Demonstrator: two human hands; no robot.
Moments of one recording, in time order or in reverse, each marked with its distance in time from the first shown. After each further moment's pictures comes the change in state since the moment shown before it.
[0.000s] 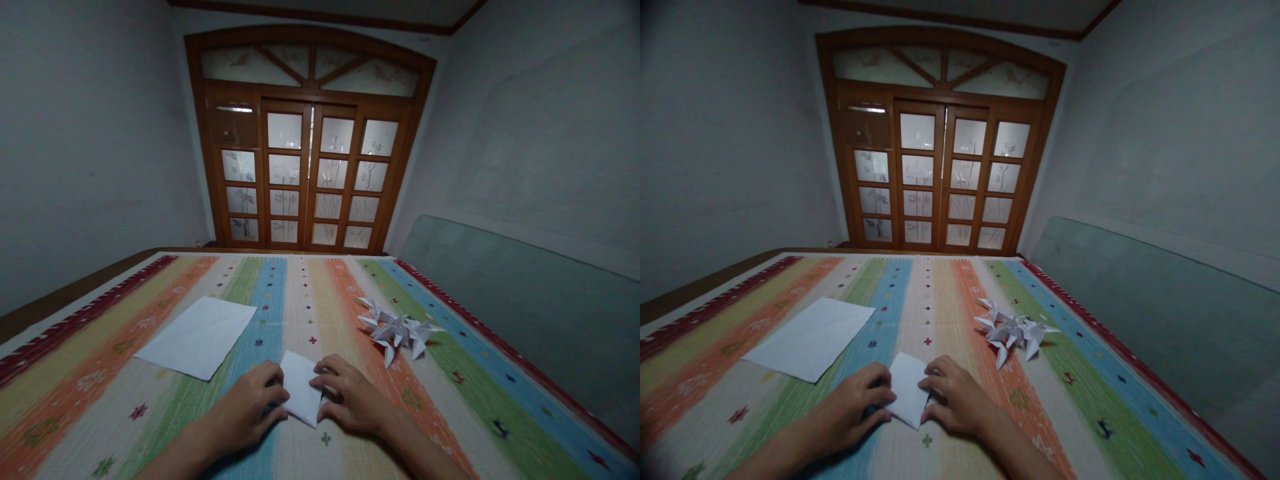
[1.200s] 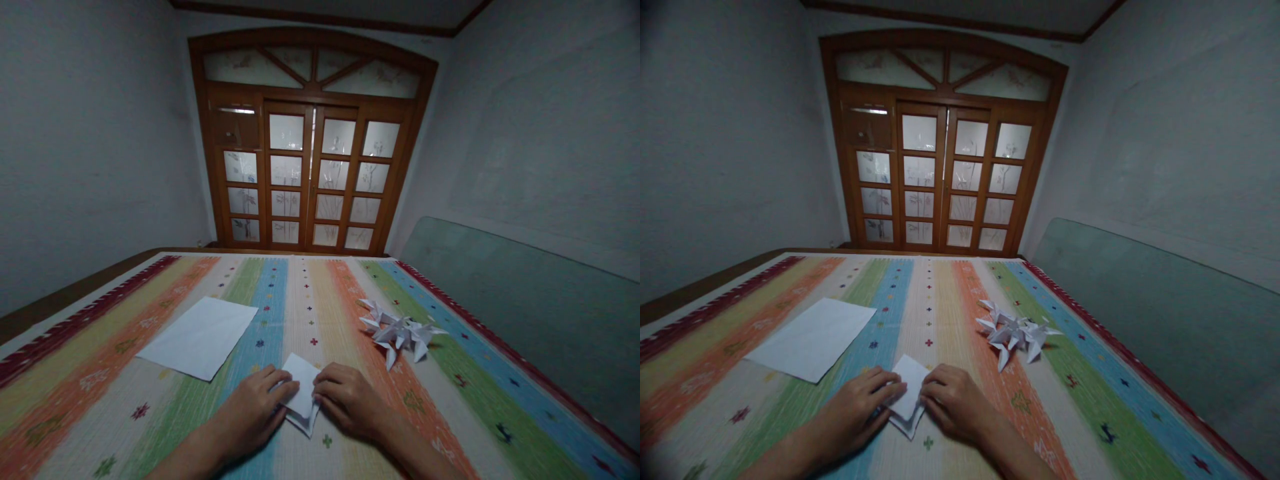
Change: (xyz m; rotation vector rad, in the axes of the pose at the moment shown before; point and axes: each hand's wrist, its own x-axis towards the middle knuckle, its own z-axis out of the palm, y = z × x) left_hand 0.001 -0.003 0.016 0.145 0.051 0.047; right_hand 0.002 0.003 0.011 -0.168 0.109 -0.226
